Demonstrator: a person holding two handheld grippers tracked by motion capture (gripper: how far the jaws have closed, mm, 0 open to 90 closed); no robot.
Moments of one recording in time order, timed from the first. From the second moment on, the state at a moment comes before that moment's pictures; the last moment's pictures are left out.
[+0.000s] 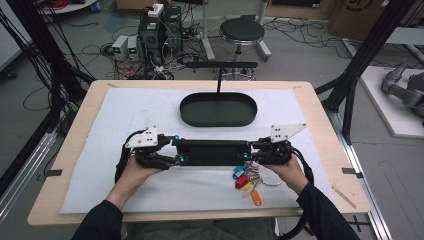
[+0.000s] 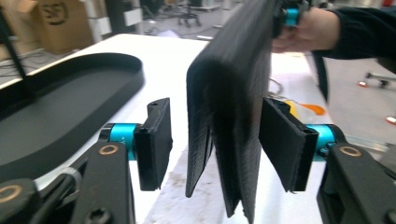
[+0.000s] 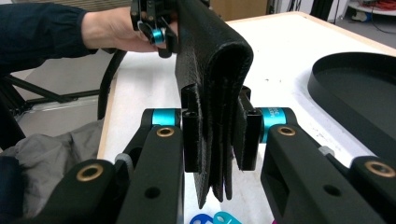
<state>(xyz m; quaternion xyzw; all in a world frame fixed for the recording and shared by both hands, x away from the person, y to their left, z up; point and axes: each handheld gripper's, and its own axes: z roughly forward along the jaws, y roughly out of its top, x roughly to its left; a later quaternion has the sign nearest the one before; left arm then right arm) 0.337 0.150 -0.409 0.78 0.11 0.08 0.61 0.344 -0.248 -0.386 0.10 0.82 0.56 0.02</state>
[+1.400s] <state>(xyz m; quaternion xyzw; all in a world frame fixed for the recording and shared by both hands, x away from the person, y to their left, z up) 0.375 0.133 -0.387 0.75 0.20 0.16 0.61 0.351 -0.315 -0.384 0.36 0.73 0.51 0.28</state>
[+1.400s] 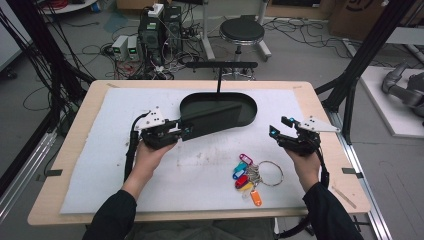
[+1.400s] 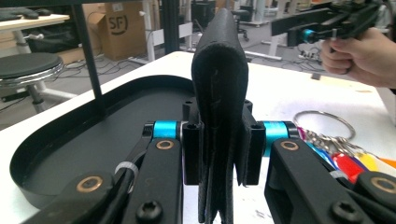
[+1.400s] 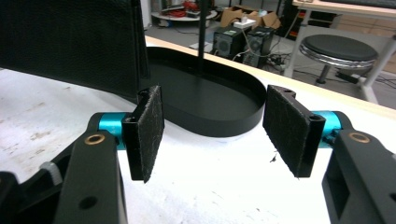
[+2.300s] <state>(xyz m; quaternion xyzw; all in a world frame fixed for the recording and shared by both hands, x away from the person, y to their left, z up) 0.447 0.100 -0.399 0.73 0.25 0.20 0.60 0.350 -0.322 -0.386 0.37 0.71 0.52 0.29</state>
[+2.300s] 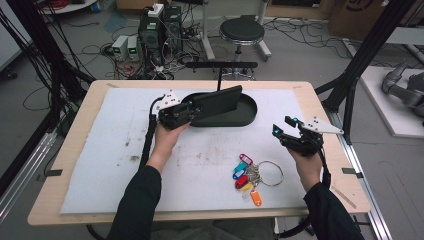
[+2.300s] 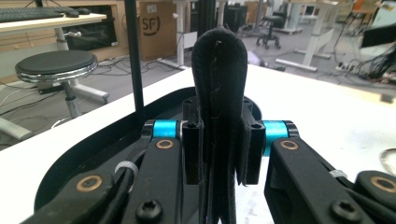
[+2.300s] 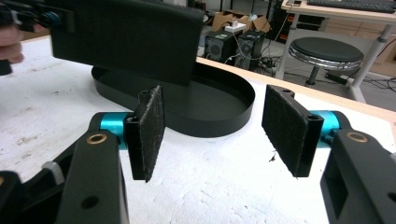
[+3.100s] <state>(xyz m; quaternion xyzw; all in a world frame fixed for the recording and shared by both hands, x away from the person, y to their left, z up) 0.489 0.083 -0.431 0.74 0.25 0.21 0.59 0.348 -0.326 -0.387 0.37 0.71 0.52 0.29</state>
